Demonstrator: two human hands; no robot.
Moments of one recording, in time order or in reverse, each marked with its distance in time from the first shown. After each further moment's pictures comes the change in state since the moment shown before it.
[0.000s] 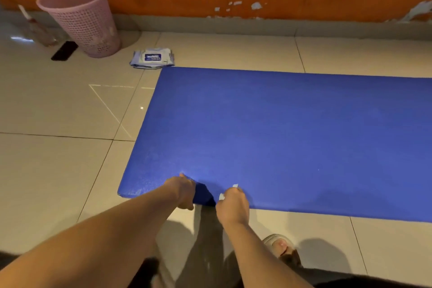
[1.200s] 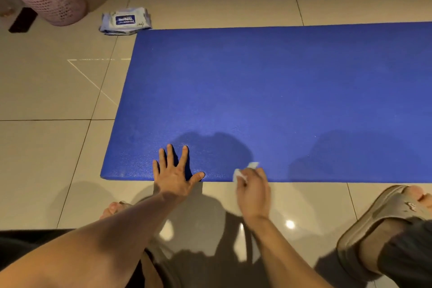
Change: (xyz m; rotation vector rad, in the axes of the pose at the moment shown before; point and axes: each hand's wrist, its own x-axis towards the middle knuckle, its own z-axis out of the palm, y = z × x) left_hand 0.029 0.031 0.070 -0.452 0.419 -0.180; right_hand 0.001 0.083 -0.012 0.148 0.249 -0.077
